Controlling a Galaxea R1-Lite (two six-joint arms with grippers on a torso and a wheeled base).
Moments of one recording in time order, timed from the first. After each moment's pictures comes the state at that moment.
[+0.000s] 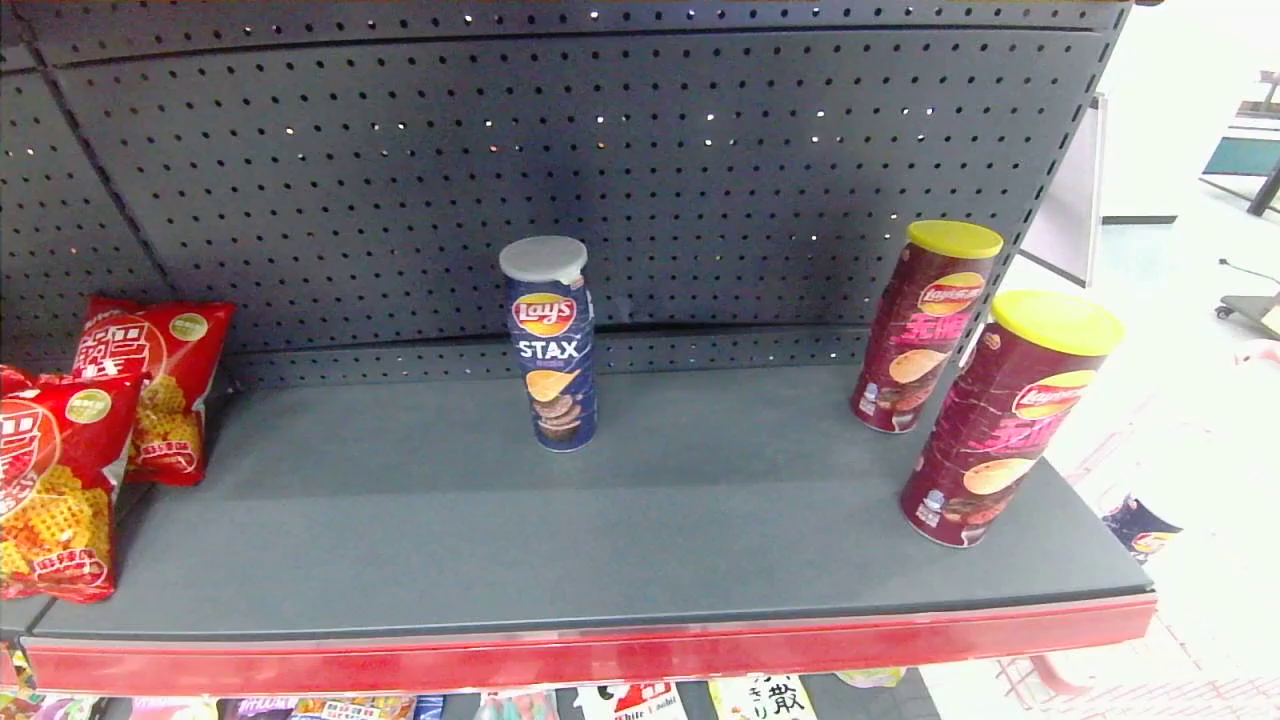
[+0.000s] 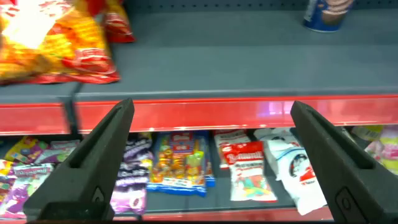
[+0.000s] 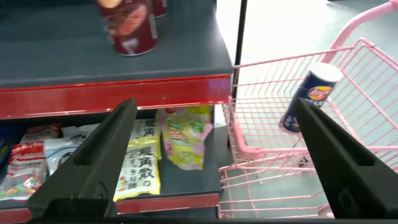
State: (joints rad) left arm 0.00 0.01 0.00 0.01 0.01 -0.01; right arm 0.00 0.00 0.00 0.00 -0.02 0.00
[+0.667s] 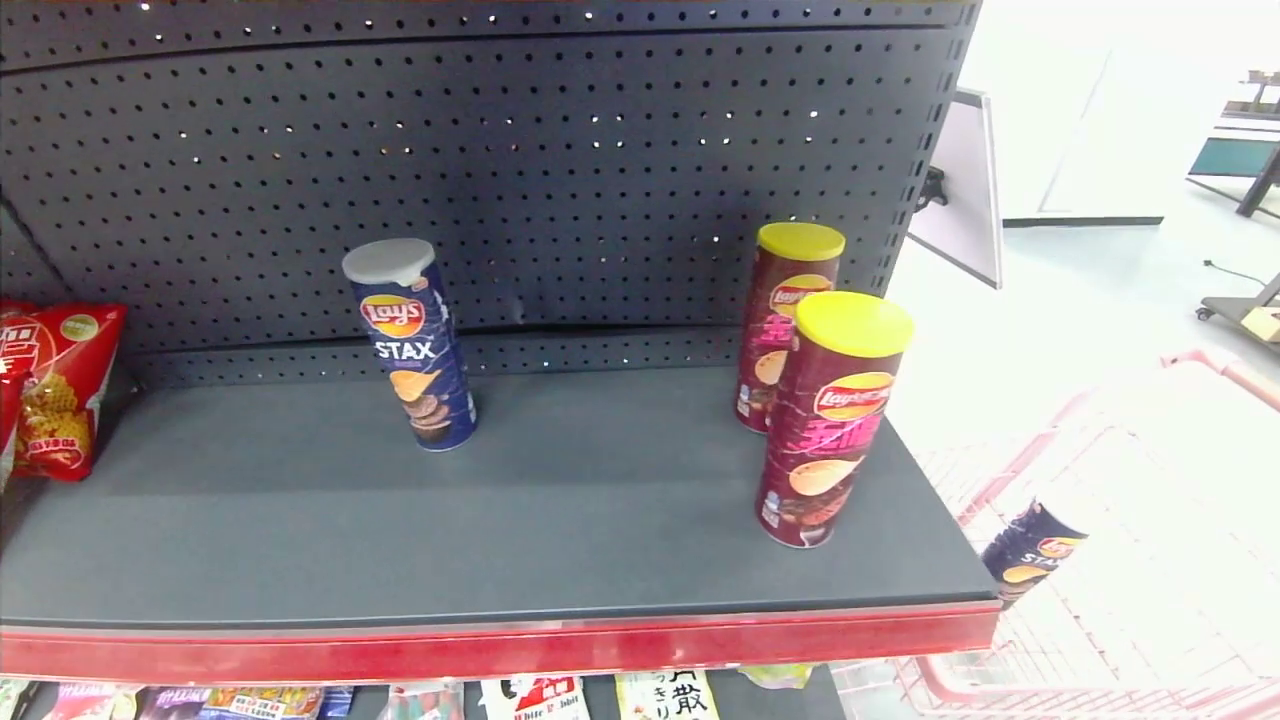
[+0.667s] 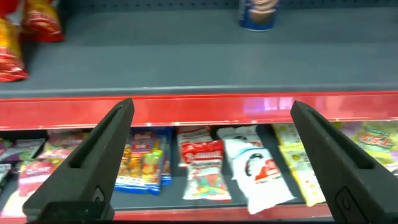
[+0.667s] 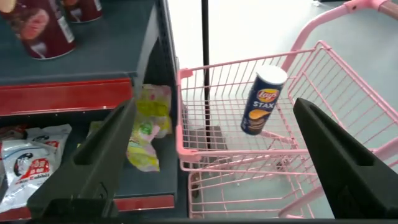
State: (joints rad) left arm 0.00 0.01 0.00 0.01 0.01 -0.01; right arm 0.00 0.00 0.00 0.00 -0.02 0.00
